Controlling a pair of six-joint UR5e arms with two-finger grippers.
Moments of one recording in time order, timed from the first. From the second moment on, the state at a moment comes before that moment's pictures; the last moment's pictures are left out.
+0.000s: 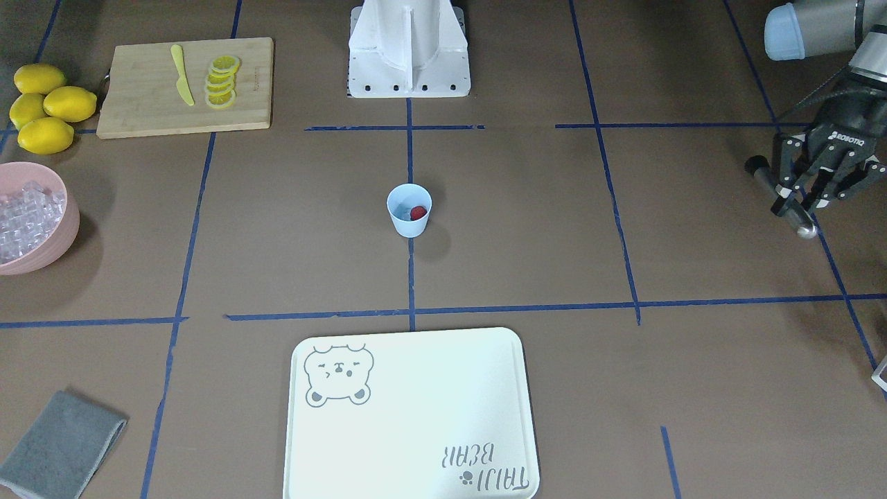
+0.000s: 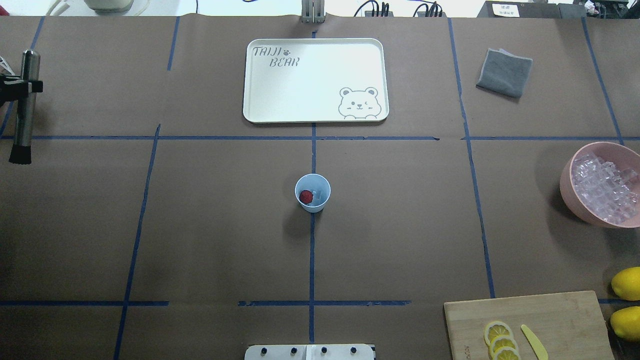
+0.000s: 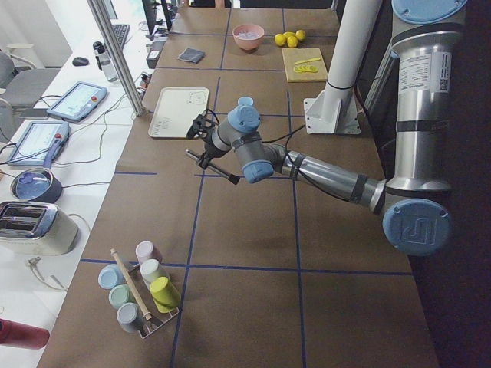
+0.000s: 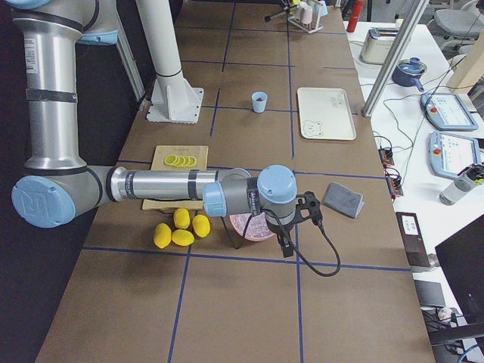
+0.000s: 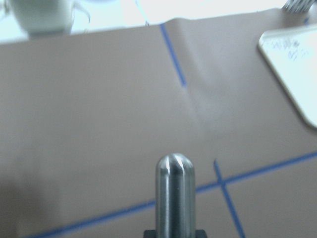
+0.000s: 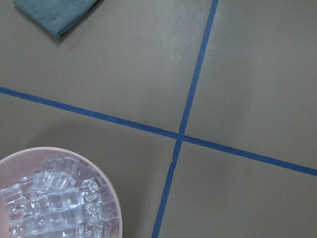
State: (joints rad) left arm -1.13 -1.58 -1.93 -2.38 -1.98 -0.67; right arm 1.62 -1.61 1.66 -1.45 2.39 -0.15
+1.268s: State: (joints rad) left arm -0.53 -1.93 -1.81 -2.82 -1.10 -0.83; right arm 1.62 -1.63 1.70 -1.58 2.43 -0.09
